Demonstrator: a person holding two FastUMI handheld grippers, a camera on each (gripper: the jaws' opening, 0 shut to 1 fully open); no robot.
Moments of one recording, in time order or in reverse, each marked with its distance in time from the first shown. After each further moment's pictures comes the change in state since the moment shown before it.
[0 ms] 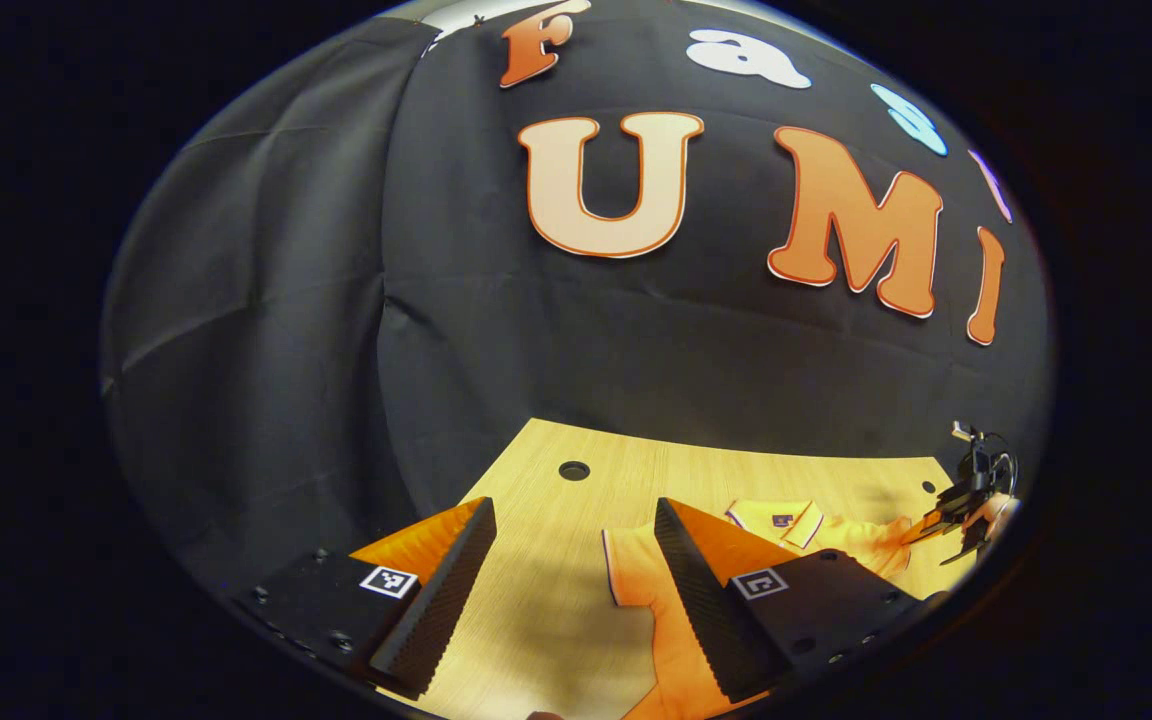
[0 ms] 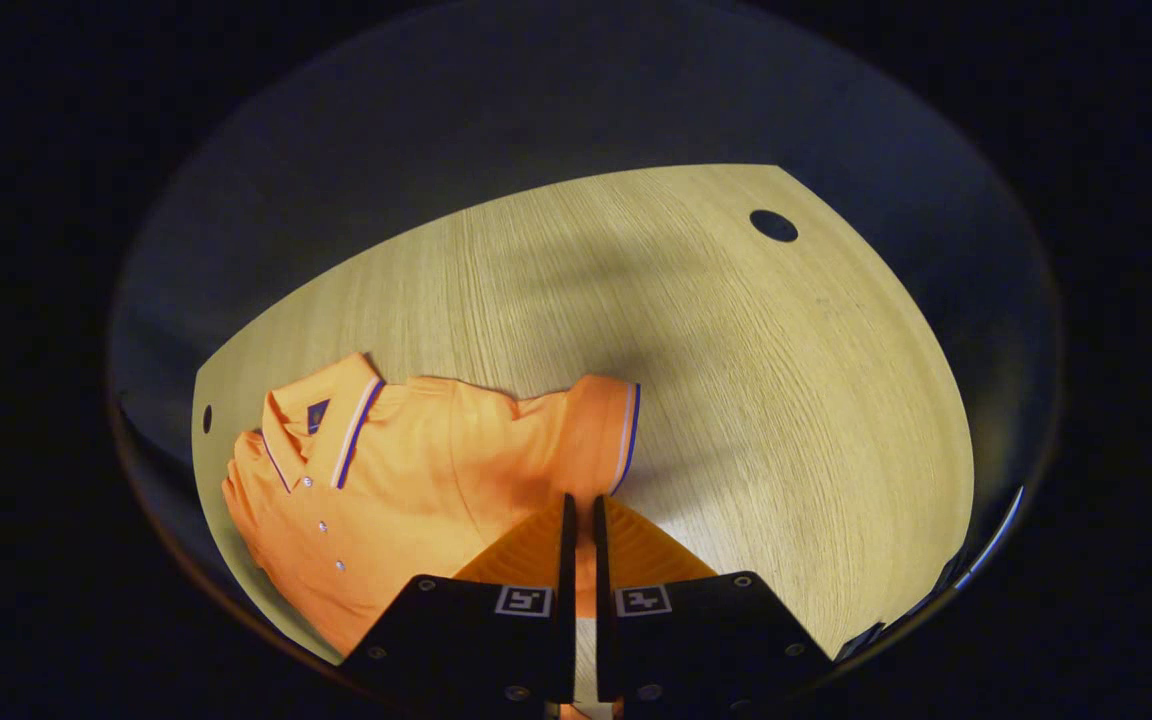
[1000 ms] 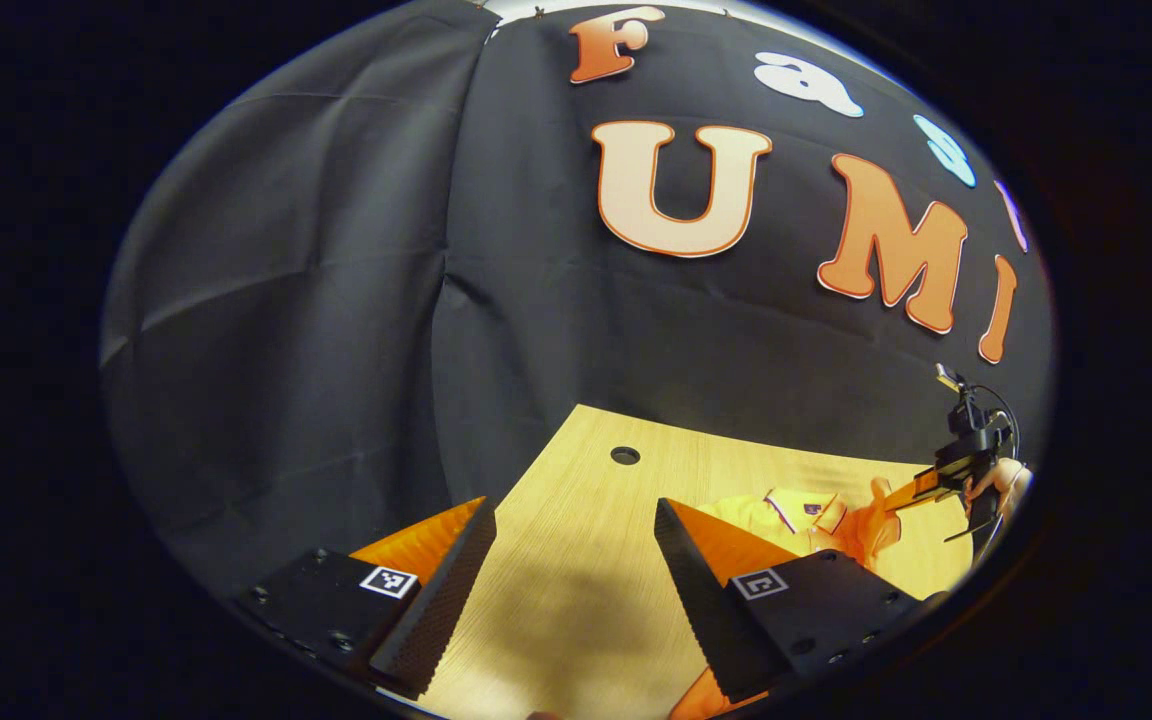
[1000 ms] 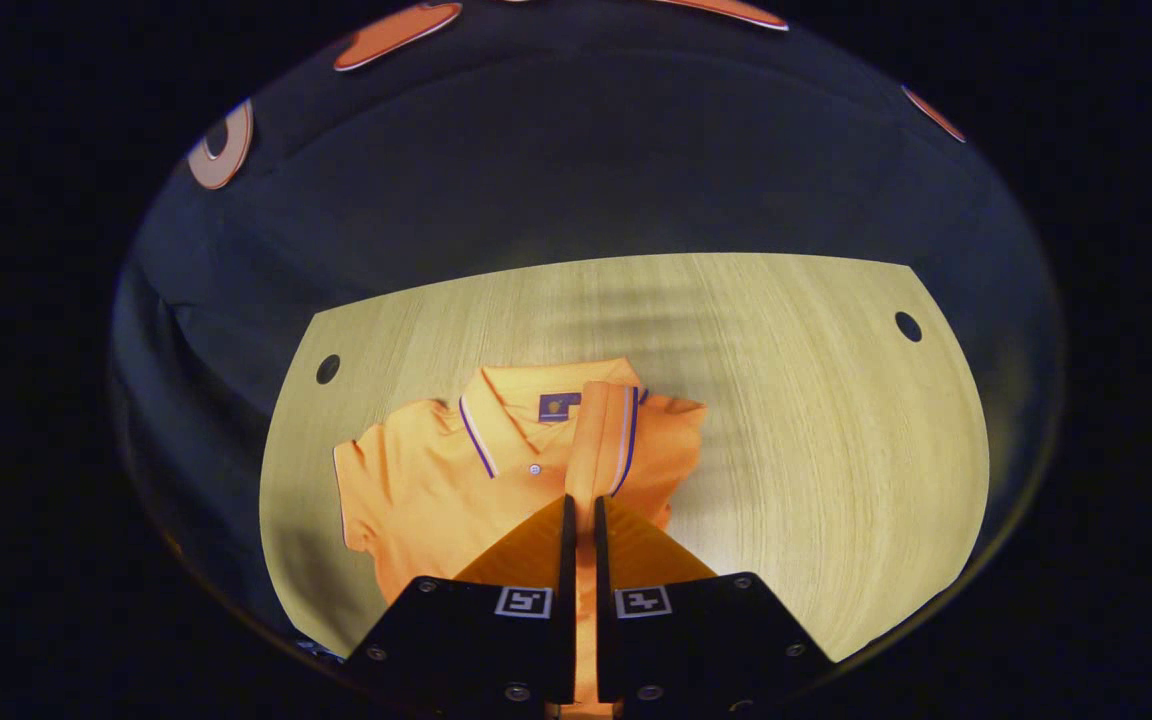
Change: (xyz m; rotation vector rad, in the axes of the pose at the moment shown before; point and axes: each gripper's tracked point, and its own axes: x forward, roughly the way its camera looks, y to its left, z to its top) left arm -0.030 0.096 -0.026 -0.059 0.018 0.031; right arm -0.063 0.186 -0.015 -0.233 -0.070 0.182
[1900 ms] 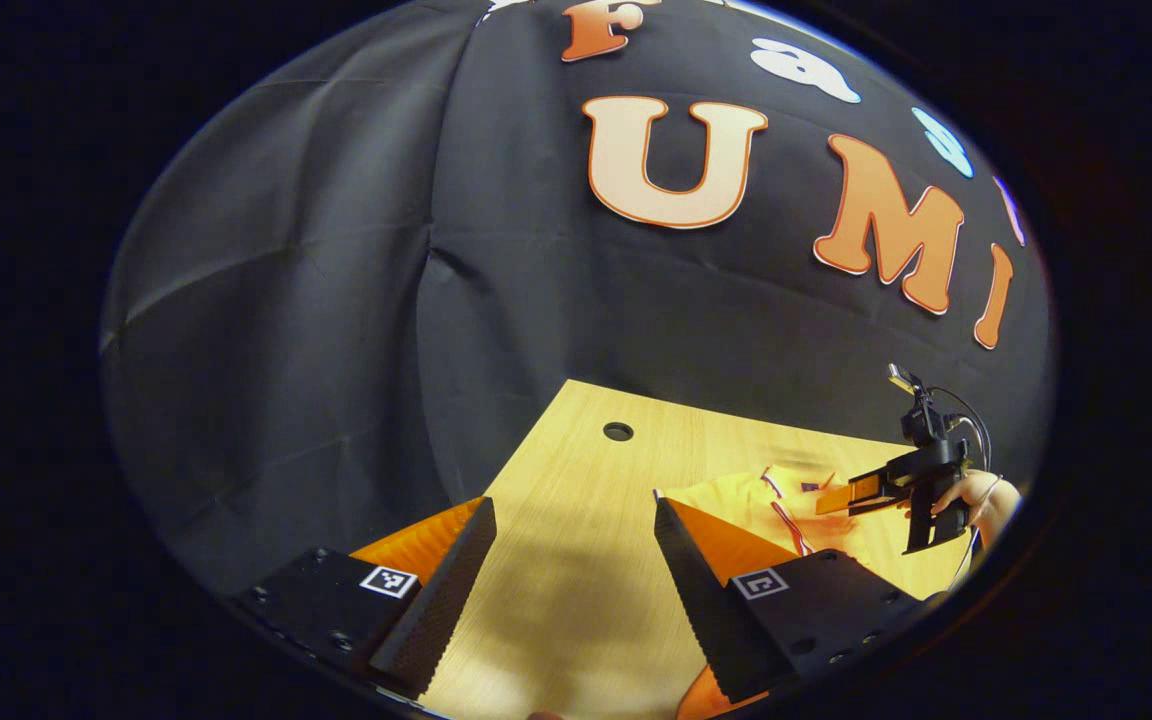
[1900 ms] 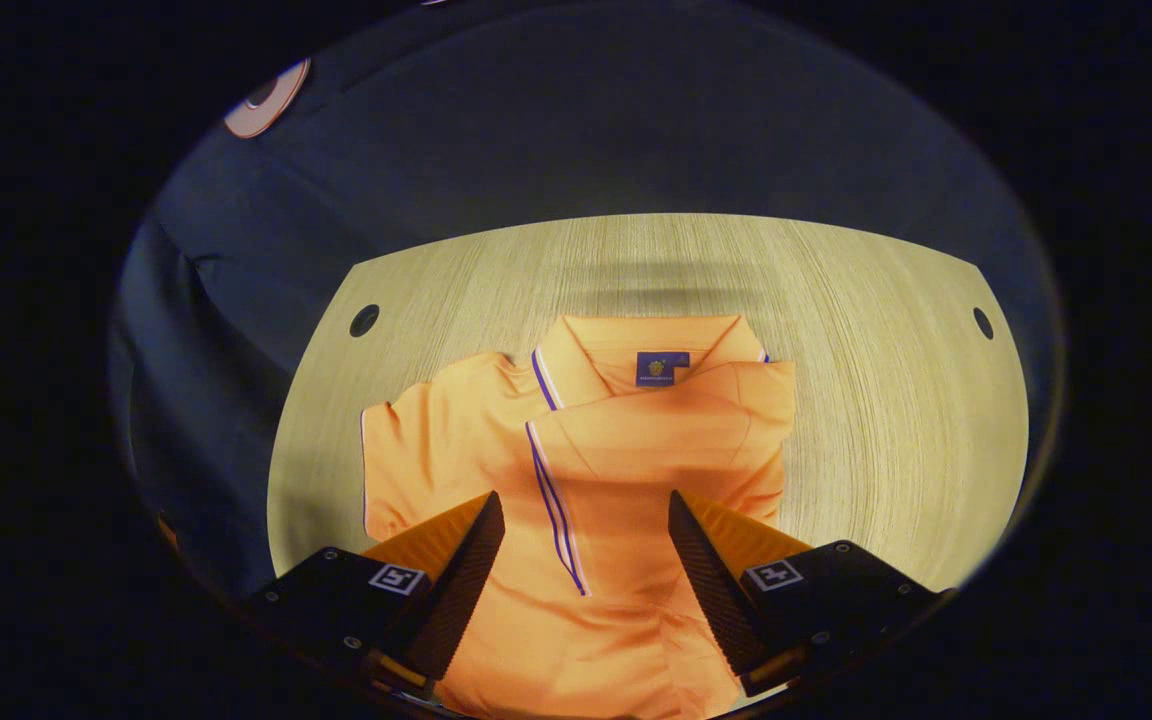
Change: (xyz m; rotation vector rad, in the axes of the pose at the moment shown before) left arm 0.021 -0.019 -0.018 0.015 0.086 -0.054; right arm 0.045 0.058 -0.028 -0.055 0.044 0.093
